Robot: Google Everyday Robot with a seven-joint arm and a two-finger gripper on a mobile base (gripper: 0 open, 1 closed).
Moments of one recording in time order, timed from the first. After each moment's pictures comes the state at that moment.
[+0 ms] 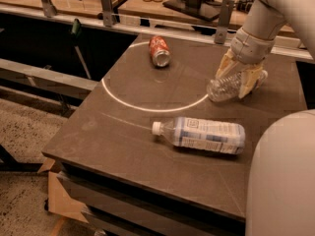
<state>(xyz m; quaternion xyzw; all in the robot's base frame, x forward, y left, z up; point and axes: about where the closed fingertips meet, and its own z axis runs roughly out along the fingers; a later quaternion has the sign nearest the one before) 0.614 -0.228 0.848 -0.89 0.44 0.05 0.08</state>
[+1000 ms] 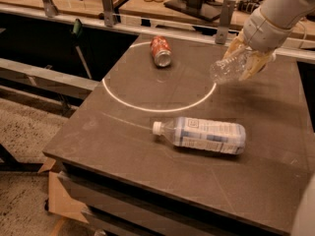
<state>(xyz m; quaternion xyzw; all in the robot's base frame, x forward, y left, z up) 0.616 -0.223 0.903 -0.87 0.46 -0.04 0.16</state>
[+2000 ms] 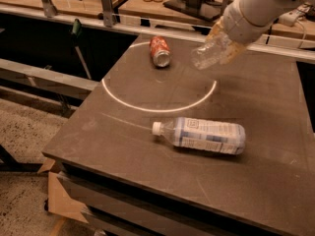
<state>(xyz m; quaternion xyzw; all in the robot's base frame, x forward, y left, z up) 0.646 -0.173 0.943 -0.86 0.41 -0.20 0.22</state>
